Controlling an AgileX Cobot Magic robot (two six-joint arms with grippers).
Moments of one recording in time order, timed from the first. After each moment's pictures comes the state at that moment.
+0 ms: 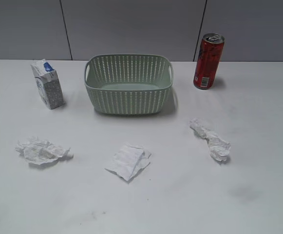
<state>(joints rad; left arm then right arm) -0.09 0.00 -0.51 -0.10 1.05 0.19 0.15 0.00 -0.42 0.02 0.94 -0.02</state>
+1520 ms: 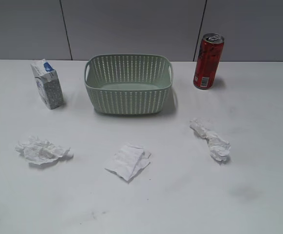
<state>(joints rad) -0.09 0.00 -0.51 -0.10 1.05 0.19 0.15 0.03 -0.44 0.04 0.65 -0.02</state>
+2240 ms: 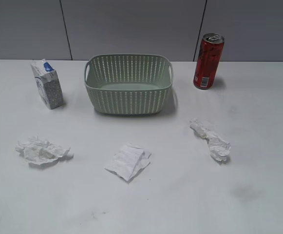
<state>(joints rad) -0.09 0.00 -0.51 -0.14 1.05 0.19 0.15 0.52 -0.48 0.12 0.42 -0.05</state>
